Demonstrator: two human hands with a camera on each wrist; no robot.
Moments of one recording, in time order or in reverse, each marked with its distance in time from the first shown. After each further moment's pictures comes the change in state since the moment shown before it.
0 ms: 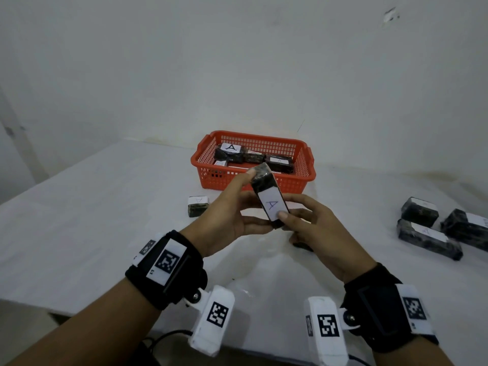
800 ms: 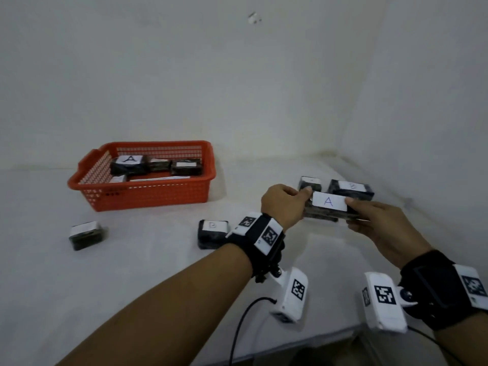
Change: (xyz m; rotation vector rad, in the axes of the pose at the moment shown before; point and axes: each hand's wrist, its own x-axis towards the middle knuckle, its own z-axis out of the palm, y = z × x) left_hand 0.129 -0.085 0.250 0.303 0.054 0.034; right_hand -0.100 0.037 -0.246 0.147 0.770 0.128
